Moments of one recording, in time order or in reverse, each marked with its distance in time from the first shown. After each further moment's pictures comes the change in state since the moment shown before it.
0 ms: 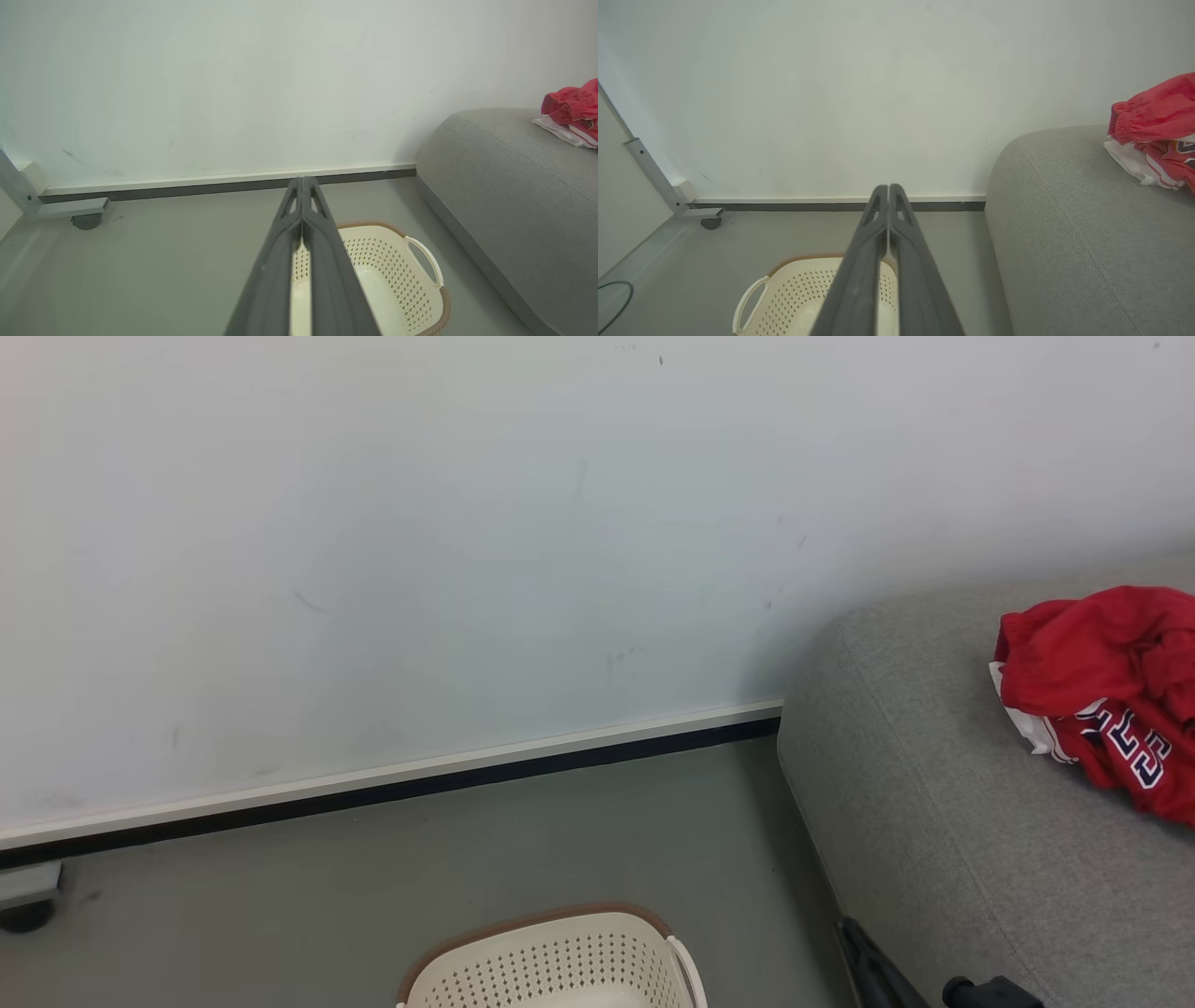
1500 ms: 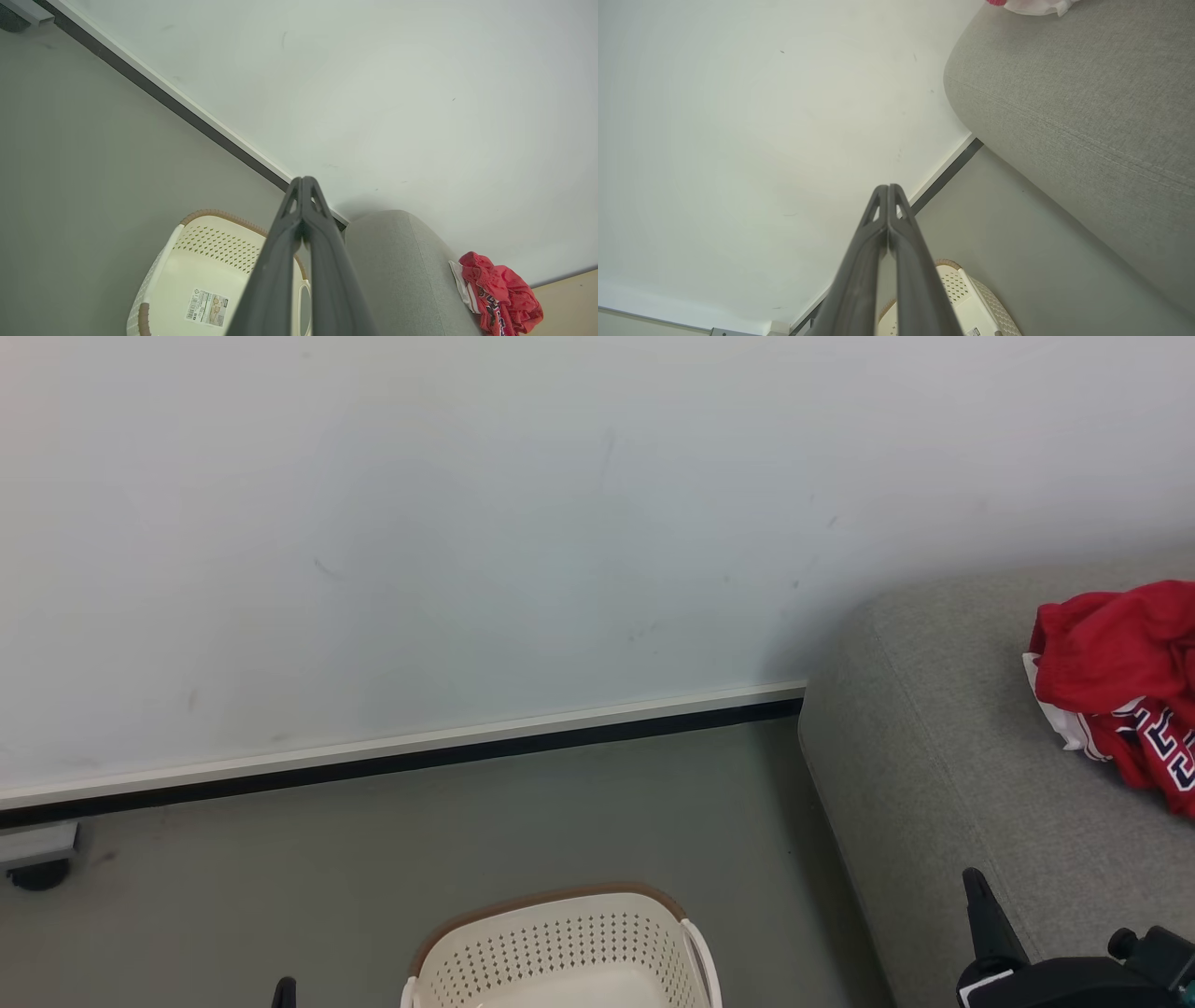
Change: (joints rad) left arm -0.141 -0.031 0.010 0.111 -0.735 -0.071 0.113; right arm -0.087 0.044 -0.265 0.077 0.726 0.000 0.210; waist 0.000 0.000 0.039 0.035
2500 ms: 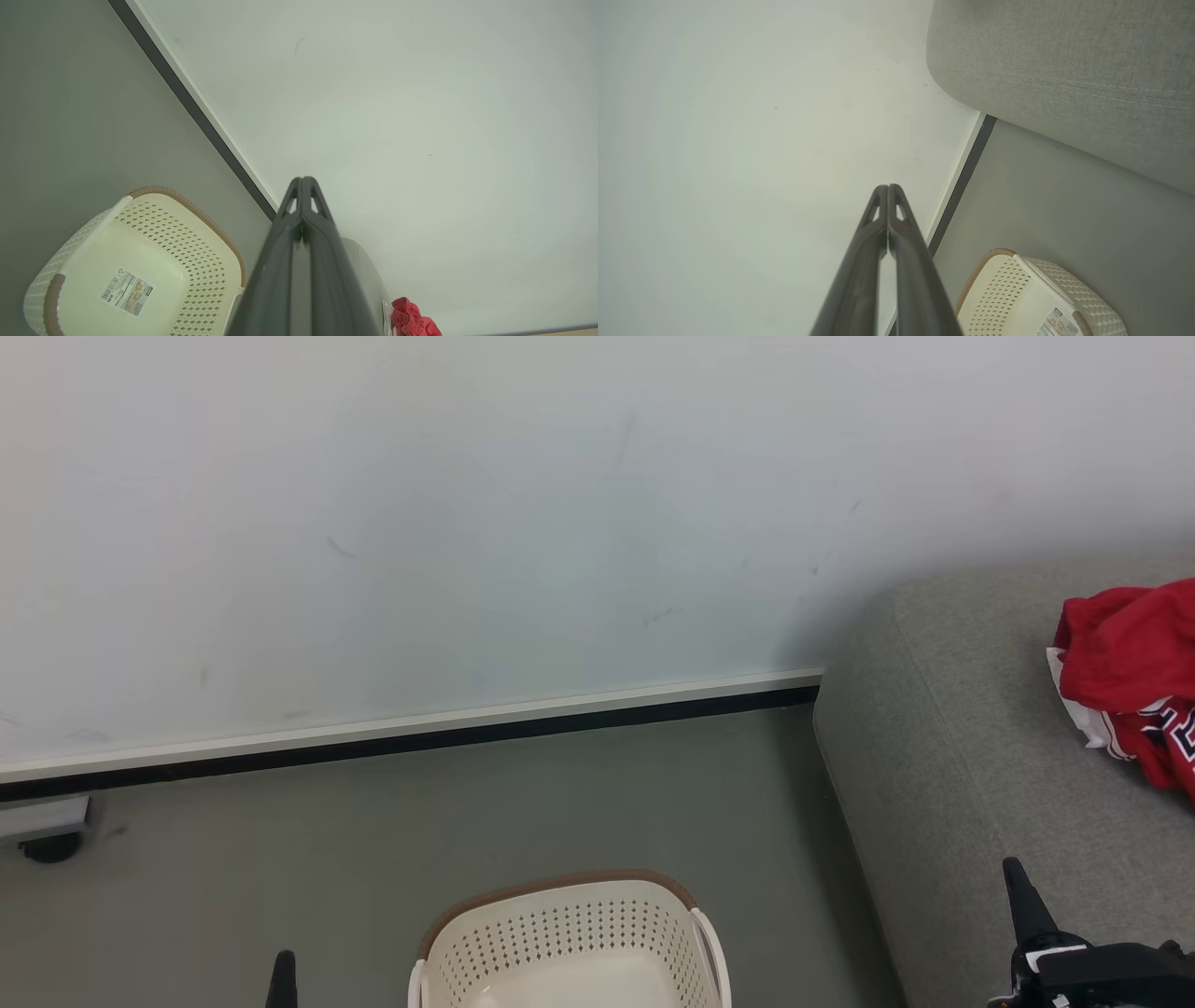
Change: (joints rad) left arm -0.073 -0.016 0.007 0.046 -0.331 -0.034 0.049; right arm -0.049 0.035 -0.146 0.034 0.312 0.000 0.114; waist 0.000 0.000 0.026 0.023
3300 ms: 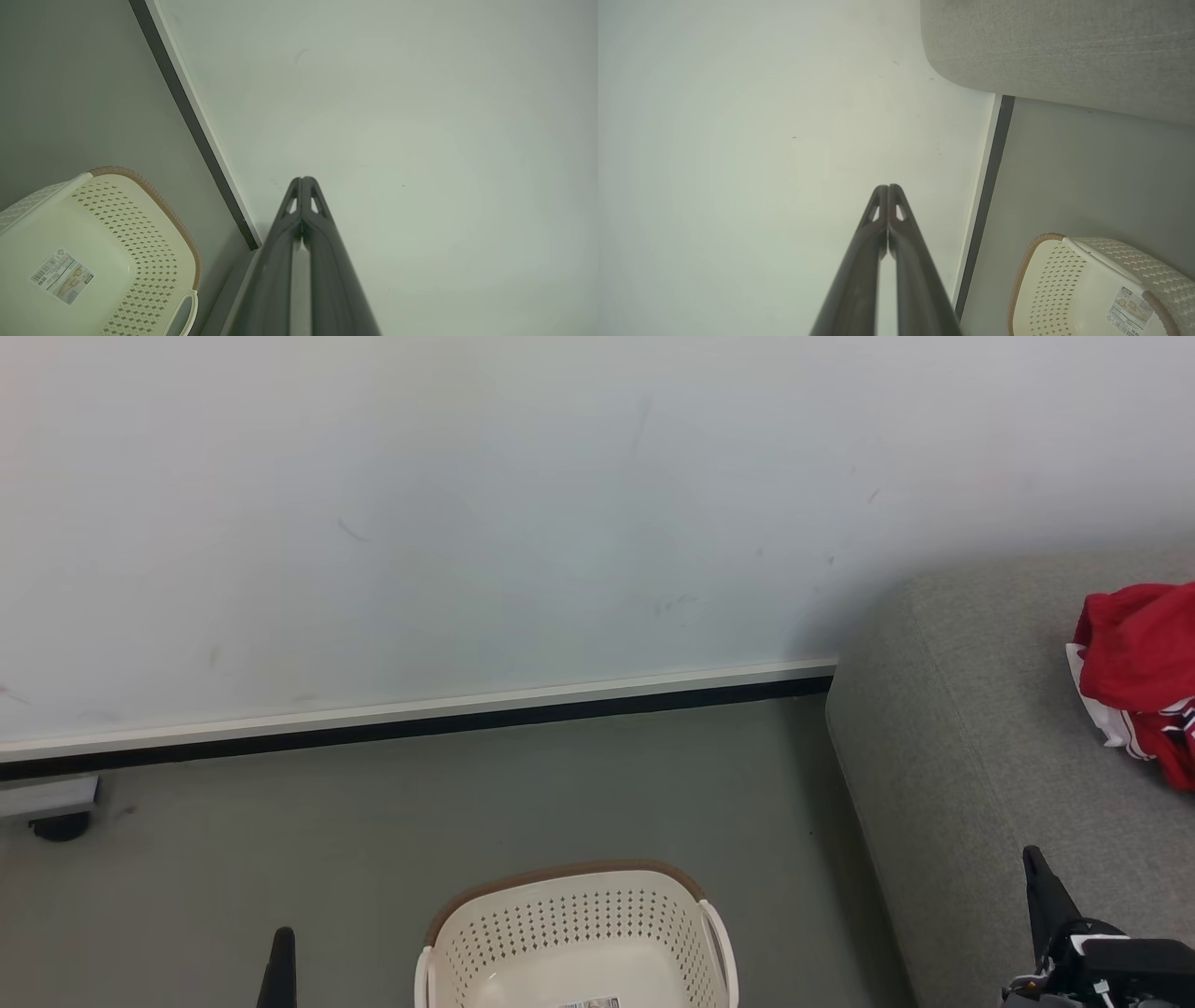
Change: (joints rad) left arm -0.055 -0.008 0.005 0.030 -0.214 -0.025 0.031; right arm -0.038 0.027 -0.099 0.021 0.191 0.000 0.076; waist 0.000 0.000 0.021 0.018
